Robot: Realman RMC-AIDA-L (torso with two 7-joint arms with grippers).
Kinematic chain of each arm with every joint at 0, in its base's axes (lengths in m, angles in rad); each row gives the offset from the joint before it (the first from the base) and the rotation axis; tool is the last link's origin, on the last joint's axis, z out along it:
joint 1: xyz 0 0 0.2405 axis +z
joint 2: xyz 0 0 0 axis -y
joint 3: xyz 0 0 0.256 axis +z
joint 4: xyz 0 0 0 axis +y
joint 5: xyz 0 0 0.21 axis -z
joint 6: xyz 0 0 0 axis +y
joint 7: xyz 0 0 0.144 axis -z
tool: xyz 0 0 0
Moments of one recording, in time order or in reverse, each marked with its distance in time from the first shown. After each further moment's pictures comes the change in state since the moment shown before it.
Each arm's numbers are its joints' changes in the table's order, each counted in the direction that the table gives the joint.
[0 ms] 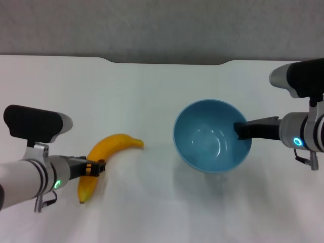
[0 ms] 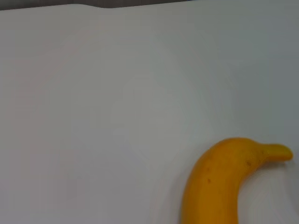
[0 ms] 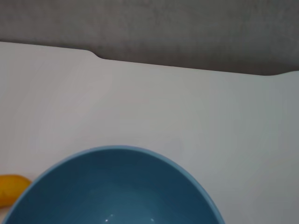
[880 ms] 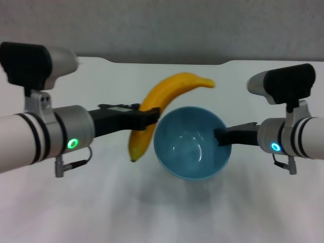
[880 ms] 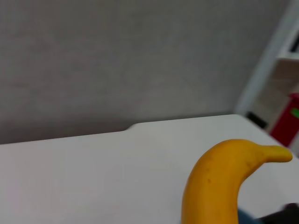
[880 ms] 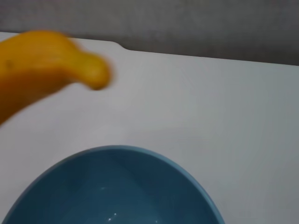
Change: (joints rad) left arm 0.148 -0.002 -0.084 -0.544 0.426 -0.227 -0.315; right arm 0.063 0.001 -0.103 -0.093 -0.094 -0.073 0.000
